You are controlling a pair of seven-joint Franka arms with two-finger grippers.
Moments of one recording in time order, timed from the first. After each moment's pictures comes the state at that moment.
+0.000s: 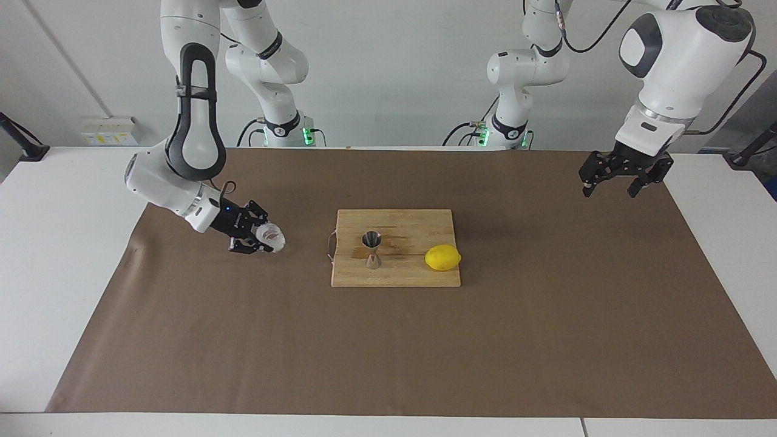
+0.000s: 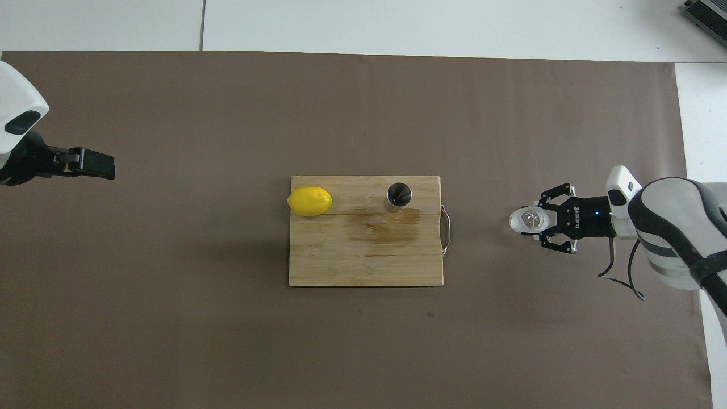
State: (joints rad) left arm 0.01 -0.02 -0.07 -1.70 0.01 1.76 0.01; right arm -0.14 0.15 0.03 -2.17 0.84 2.09 -2.05
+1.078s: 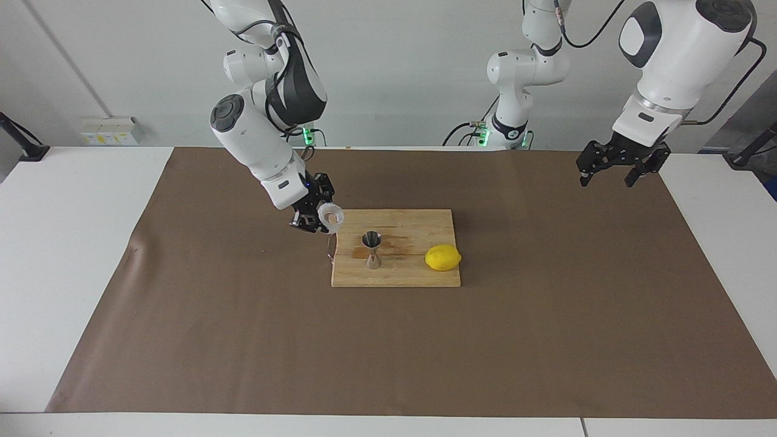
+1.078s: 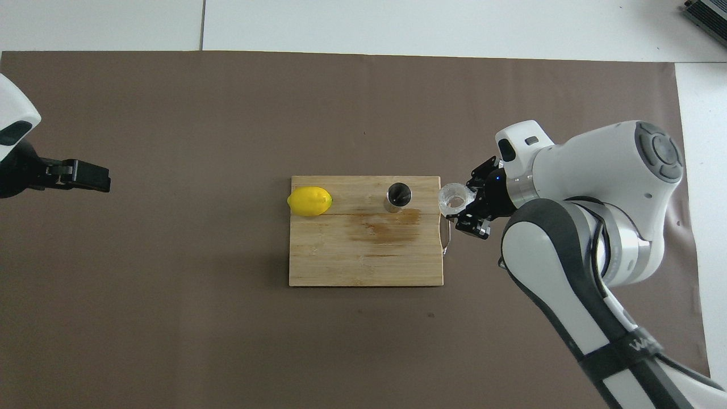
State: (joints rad) left arm 0.00 -0.04 -0.08 -1.70 0.01 1.69 0.01; right arm 0.24 0.09 0.03 -1.95 0.39 2.09 -1.09
